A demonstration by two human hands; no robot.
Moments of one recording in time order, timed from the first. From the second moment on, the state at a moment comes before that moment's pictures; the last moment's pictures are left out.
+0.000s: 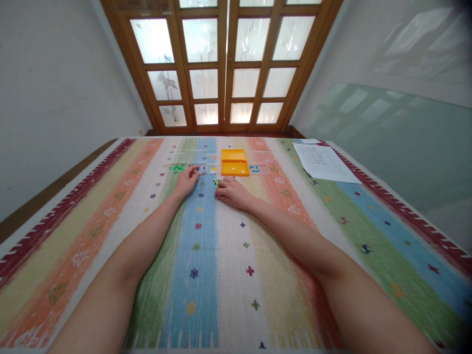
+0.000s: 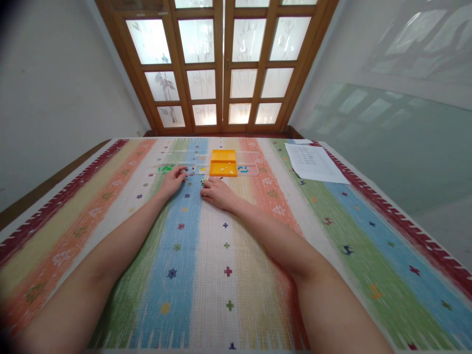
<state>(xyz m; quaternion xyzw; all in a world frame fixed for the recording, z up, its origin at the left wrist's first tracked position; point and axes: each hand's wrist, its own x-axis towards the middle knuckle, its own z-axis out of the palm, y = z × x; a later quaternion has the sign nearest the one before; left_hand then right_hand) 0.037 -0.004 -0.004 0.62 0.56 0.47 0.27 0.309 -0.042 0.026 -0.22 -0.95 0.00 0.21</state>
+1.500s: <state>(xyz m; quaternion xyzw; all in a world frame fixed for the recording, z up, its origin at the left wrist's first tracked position) 0.051 -0.022 0.007 0.77 0.54 0.31 0.14 0.311 -0.033 0.025 -0.24 -0.94 0.04 0.26</state>
